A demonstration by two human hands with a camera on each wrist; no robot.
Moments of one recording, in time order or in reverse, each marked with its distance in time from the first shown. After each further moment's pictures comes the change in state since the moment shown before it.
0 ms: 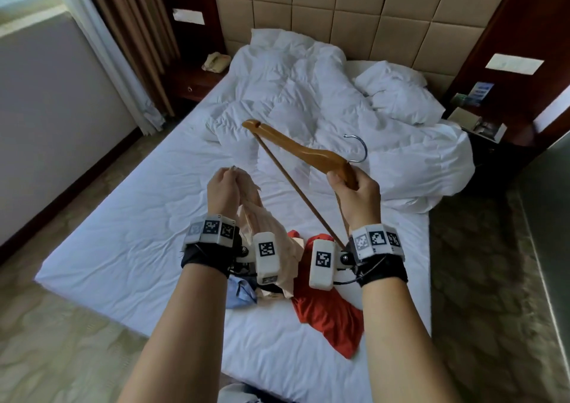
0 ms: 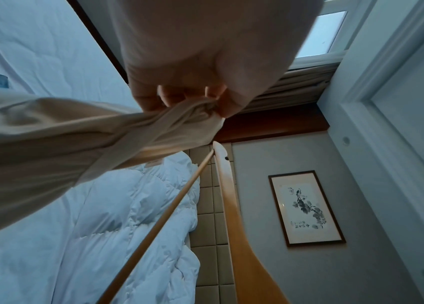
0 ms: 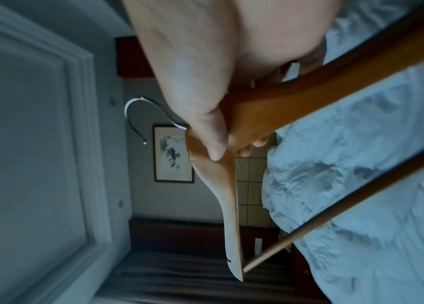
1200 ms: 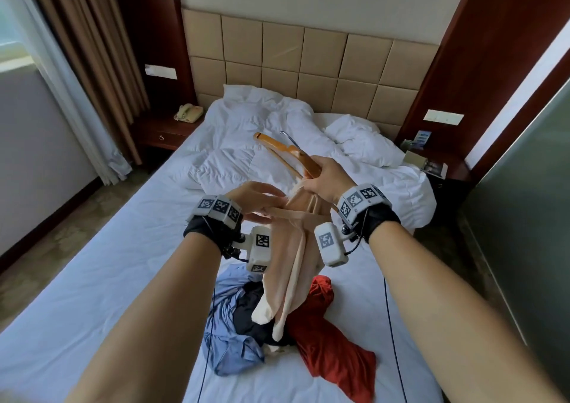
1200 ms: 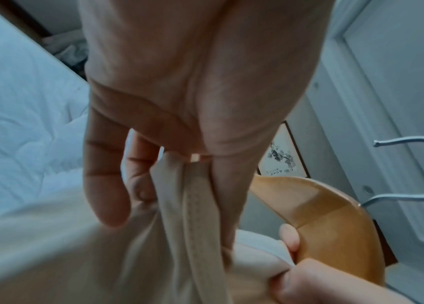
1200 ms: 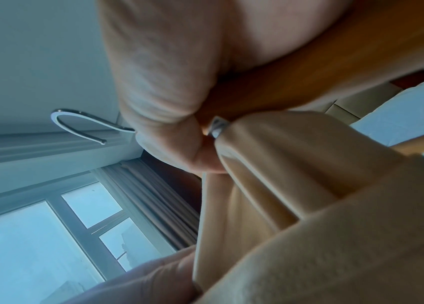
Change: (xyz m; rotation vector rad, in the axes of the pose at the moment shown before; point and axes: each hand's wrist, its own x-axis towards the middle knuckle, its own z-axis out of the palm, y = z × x) left_hand 0.081 0.088 -0.021 0.492 -0.847 -0.022; right_hand 0.059 -0.113 0.091 -0.502 -0.315 -0.159
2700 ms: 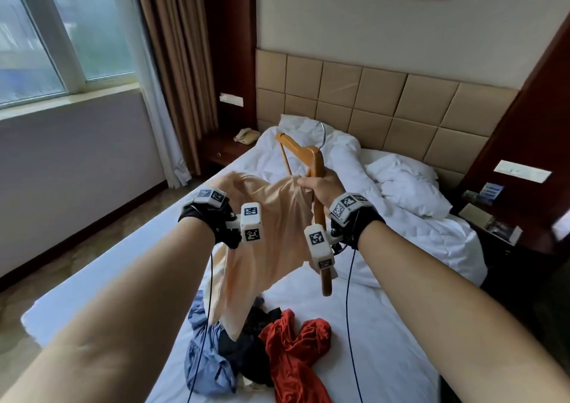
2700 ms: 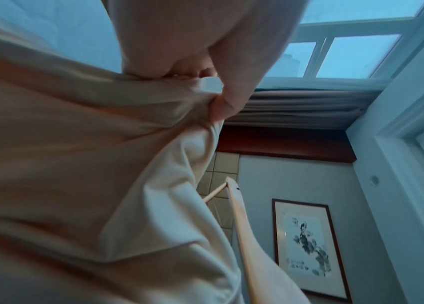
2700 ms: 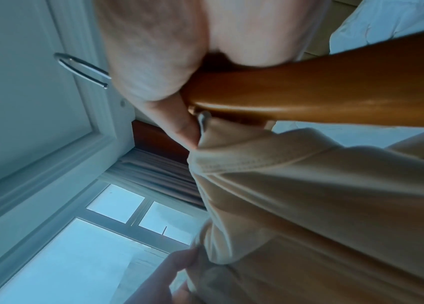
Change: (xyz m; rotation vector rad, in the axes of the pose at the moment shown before) left_hand 0.013 0.070 0.022 -0.588 0.673 -0.077; right_hand 0.068 0.037 -0.049 0.587 -0.125 0.028
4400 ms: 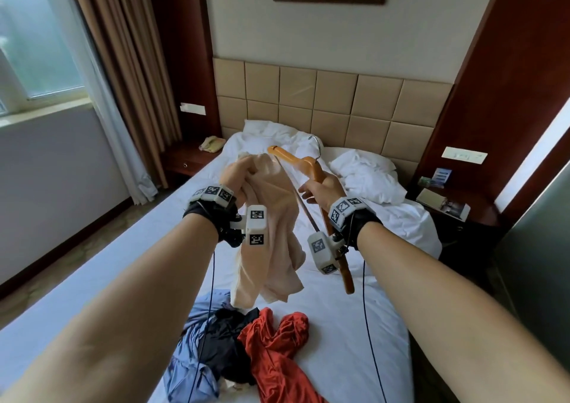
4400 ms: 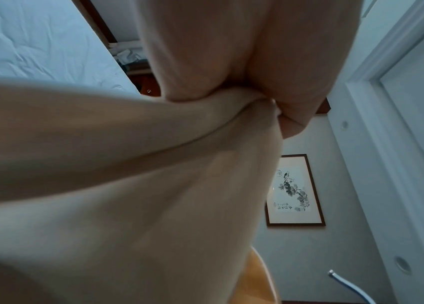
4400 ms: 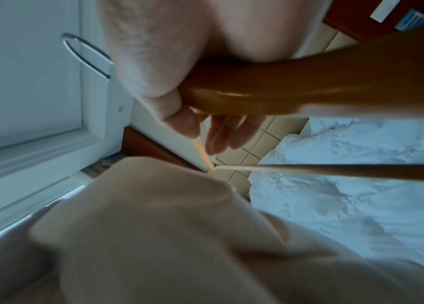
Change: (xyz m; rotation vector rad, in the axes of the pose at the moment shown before) left_hand -0.041 0.005 0.087 -0.144 -0.245 0.181; right_hand -0.036 0.018 -0.080 -0.111 0.187 0.065
